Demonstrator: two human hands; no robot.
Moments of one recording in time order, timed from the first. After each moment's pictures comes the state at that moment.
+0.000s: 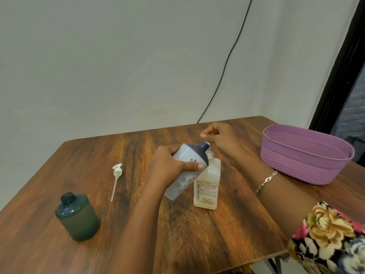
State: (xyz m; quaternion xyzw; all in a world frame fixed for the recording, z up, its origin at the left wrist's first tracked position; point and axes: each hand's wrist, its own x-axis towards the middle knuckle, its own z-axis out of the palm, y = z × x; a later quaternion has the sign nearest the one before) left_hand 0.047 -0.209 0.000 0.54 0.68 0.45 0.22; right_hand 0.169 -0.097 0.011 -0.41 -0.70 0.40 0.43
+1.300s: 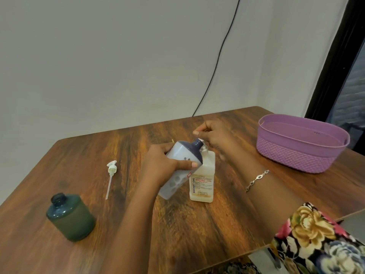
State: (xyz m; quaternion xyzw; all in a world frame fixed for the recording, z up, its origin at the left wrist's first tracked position) left_hand 0.048 -0.208 -0.008 0.55 0.69 0.43 0.21; right_hand 0.170 -0.098 0.004 -0.42 -0.68 0.45 0.39
